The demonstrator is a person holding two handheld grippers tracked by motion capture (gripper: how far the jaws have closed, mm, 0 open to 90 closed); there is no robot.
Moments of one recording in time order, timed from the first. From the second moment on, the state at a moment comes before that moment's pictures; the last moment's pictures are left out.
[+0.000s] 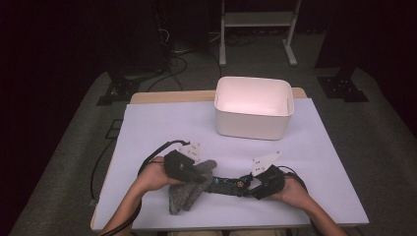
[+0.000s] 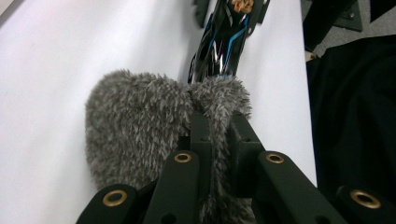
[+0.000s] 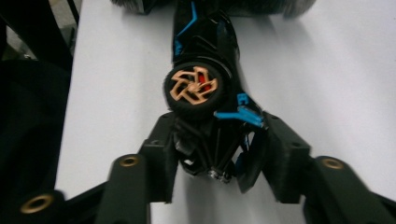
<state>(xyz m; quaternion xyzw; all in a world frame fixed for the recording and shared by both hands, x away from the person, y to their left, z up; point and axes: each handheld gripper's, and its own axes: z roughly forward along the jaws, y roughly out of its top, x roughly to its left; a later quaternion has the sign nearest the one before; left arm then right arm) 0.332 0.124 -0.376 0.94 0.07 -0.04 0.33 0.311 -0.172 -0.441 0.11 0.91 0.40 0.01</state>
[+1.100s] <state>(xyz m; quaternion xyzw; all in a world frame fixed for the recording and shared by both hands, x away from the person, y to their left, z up) 0.337 0.048 -0.372 0.95 0.01 -0.06 0.30 0.309 -0.160 -0.442 0.10 0.91 0.41 0.03</state>
